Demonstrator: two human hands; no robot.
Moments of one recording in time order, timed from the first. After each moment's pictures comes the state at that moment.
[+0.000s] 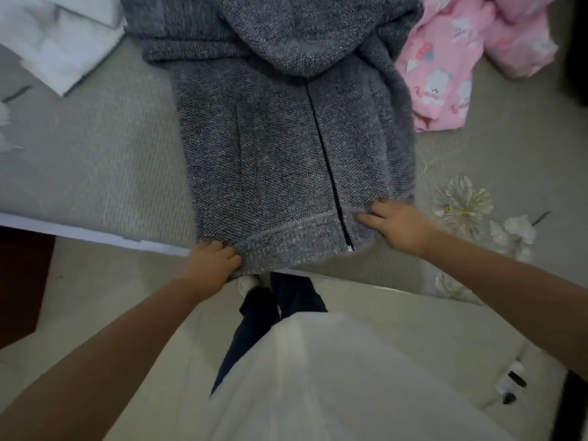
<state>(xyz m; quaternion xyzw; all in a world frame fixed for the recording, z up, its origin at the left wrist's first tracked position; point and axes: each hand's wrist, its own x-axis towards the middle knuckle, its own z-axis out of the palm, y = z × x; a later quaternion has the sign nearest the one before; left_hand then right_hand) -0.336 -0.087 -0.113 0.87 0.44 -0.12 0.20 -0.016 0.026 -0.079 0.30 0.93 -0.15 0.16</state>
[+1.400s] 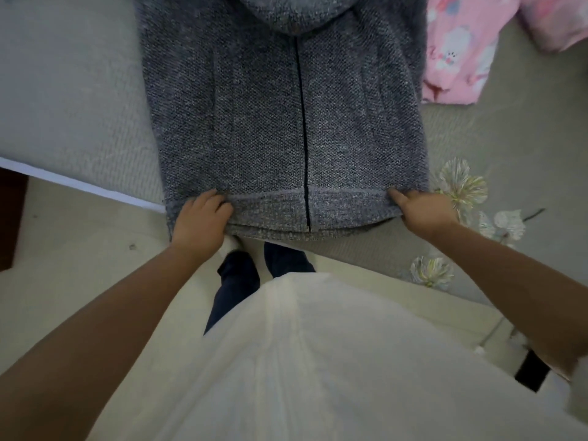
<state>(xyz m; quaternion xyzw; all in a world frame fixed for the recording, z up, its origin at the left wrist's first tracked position) -0.275 -0.088 -0.128 0.74 0.62 -0.06 0.26 0.076 0.031 -0.126 0.42 0.80 -0.10 0.42</state>
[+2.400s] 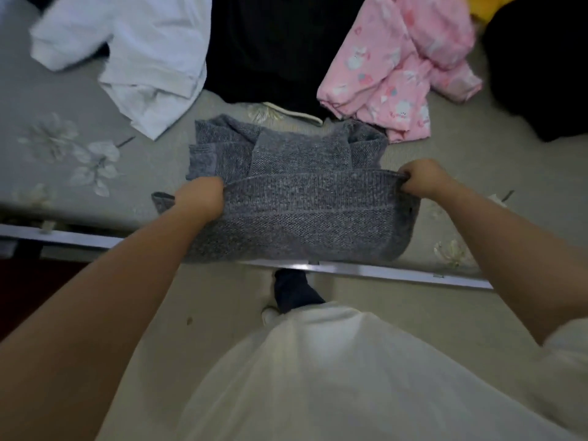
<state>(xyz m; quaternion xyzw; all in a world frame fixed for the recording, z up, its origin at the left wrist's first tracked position) -0.397 -0.070 0.028 0.66 0.69 -0.19 0.22 -0.043 -0.016 0.046 0.68 0.68 -0.24 0.15</state>
